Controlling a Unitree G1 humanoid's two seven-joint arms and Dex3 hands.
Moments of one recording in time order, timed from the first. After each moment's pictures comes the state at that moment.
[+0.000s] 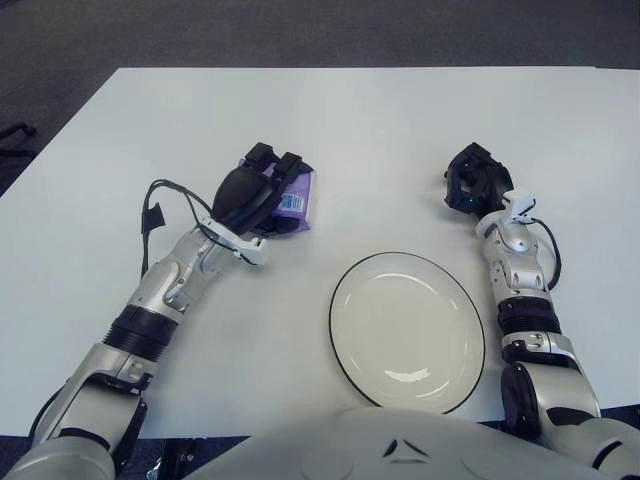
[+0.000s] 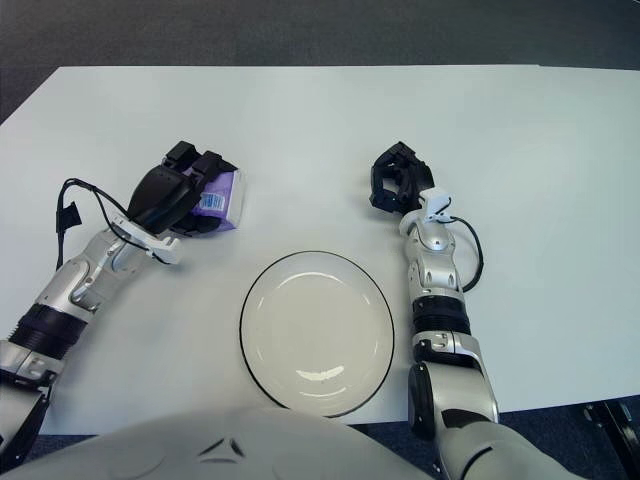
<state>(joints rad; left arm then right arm) -0.28 0.53 -0.28 0.13 0.81 -0.38 0.24 -0.37 -0.17 -0.19 0.46 0.08 -0.20 0.10</state>
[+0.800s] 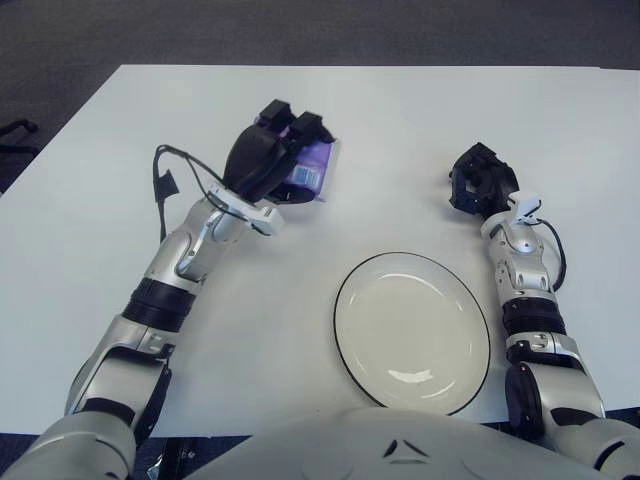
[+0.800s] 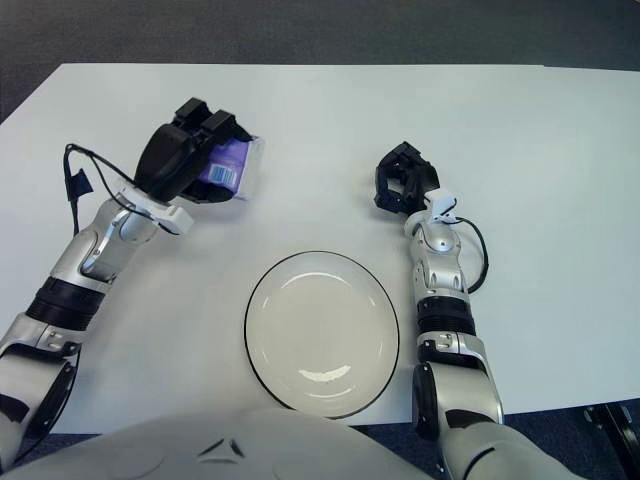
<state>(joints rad) -0.46 0.43 -0.23 0.03 0.71 -0.42 0.18 -0.37 -0.19 -0.19 0.48 0.08 -0.21 0.11</state>
